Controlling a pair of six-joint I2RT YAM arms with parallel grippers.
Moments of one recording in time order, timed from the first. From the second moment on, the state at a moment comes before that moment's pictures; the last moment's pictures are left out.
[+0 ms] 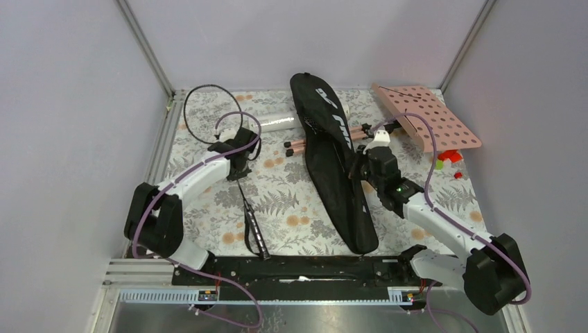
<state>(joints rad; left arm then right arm) -0.40 1.55 1.05 -0.74 -0.45 -0.78 0.52 1.09 0.61 0.04 0.12 0.48</state>
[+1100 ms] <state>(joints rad) -0.90 1.53 1.19 -0.73 -0.45 -0.55 0.53 1.59 1.07 0.19 0.27 0.47</state>
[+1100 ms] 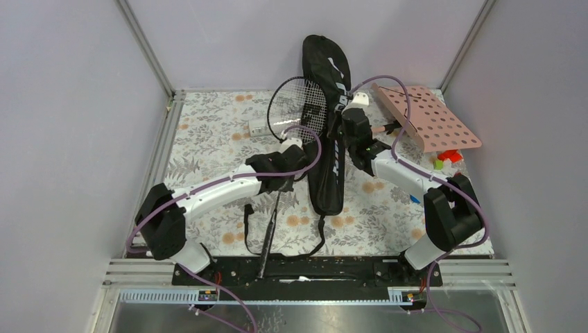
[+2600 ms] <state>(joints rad) -0.90 1.64 1.33 -0.52 -0.42 -0.56 0.51 1.42 0.62 0.64 -0.31 0.68</state>
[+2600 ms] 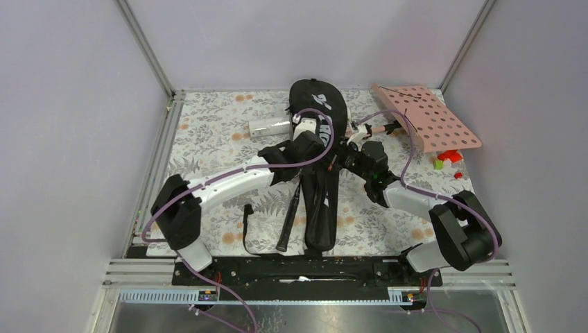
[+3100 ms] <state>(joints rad) -0.85 1.80 1.34 -0.37 -0.50 -0.60 0.45 1.64 0.62 0.93 -0.53 1.12</state>
